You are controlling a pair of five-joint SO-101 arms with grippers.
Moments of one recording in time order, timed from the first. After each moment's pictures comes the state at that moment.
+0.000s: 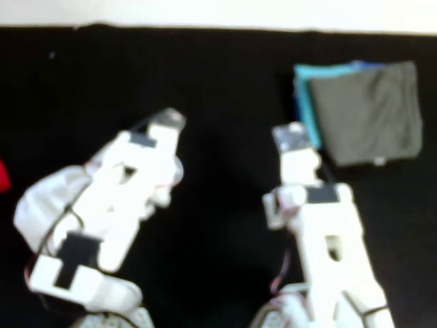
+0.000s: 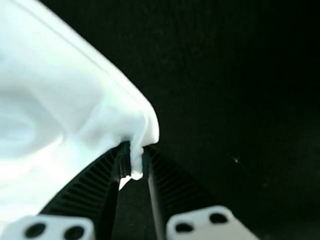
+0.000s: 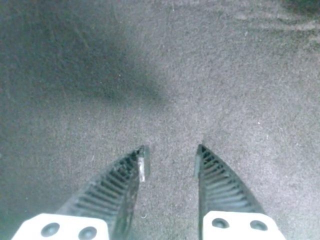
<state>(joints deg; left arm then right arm) 7.0 -1.5 29.8 65.2 -33.3 -10.2 -36.4 54.0 62.7 7.8</state>
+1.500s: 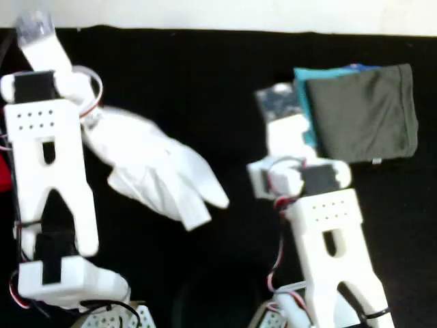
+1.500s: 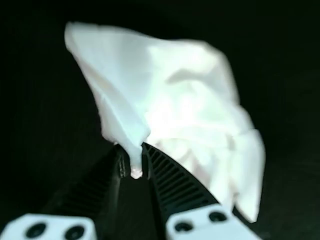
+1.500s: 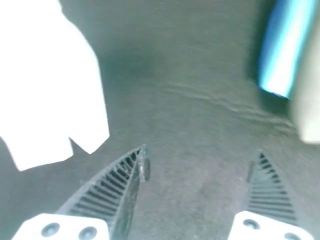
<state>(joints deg) -17.0 2.1 -12.3 86.0 -16.8 -22.1 -35.6 31.6 71.0 8.0</state>
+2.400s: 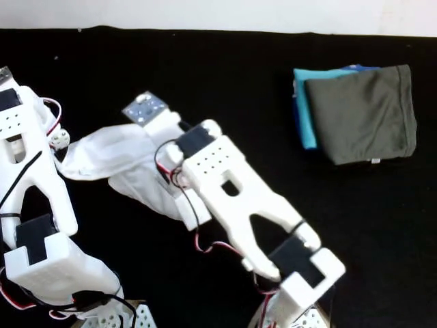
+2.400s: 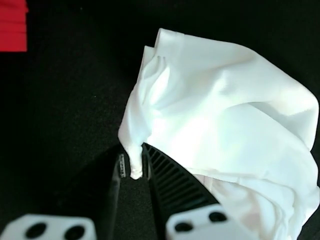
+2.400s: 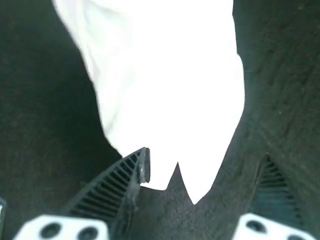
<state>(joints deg) -30.8 9.0 -6.4 79.9 -16.7 -45.4 9.6 -3.4 76.8 8.0</state>
